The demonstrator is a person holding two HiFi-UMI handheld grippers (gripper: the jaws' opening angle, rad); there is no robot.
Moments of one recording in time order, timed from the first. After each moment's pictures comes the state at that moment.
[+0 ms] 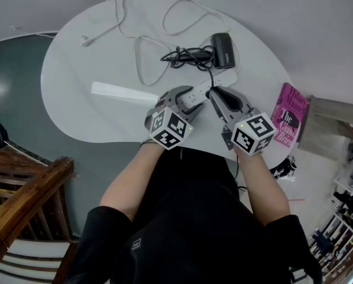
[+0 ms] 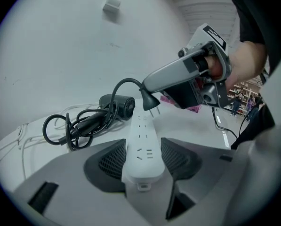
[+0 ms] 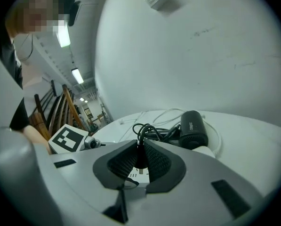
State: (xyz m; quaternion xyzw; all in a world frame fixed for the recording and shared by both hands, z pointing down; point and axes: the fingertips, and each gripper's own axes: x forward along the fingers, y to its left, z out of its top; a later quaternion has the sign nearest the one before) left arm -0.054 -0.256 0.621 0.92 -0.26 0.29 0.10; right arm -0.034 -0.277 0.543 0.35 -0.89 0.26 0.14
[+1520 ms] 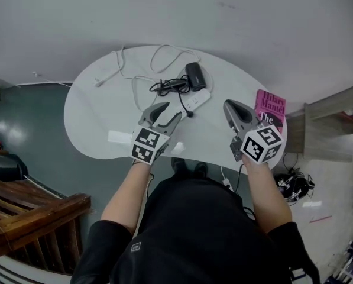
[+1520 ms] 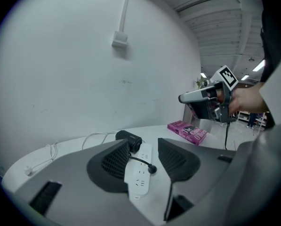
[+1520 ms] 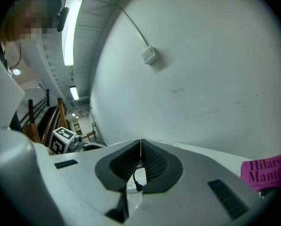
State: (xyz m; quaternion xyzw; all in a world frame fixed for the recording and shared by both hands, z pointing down) left arm -0.069 -0.239 0.467 0.90 -0.36 0.21 0.08; right arm 0.081 -0.233 0.411 0.44 -0.88 0.20 0.02
